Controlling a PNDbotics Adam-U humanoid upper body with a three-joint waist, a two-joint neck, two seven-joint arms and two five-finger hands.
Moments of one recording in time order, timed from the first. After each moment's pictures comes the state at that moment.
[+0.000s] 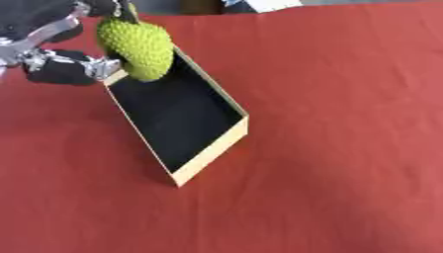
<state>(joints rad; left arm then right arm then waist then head) -0.88 0.51 -0.31 -1.76 -0.83 -0.22 -0.41 -0.58 -0.69 0.06 -1.98 0.04 -0.08 -0.32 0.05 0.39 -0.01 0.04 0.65</state>
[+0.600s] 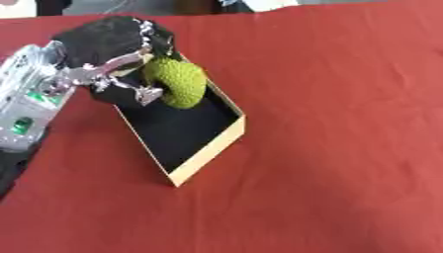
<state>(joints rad) -0.90 0.40 -0.37 -1.54 -0.92 -0.28 -0.44 -0.59 -0.68 0.06 -1.98 0.03 -0.08 -0.32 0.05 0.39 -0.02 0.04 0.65</state>
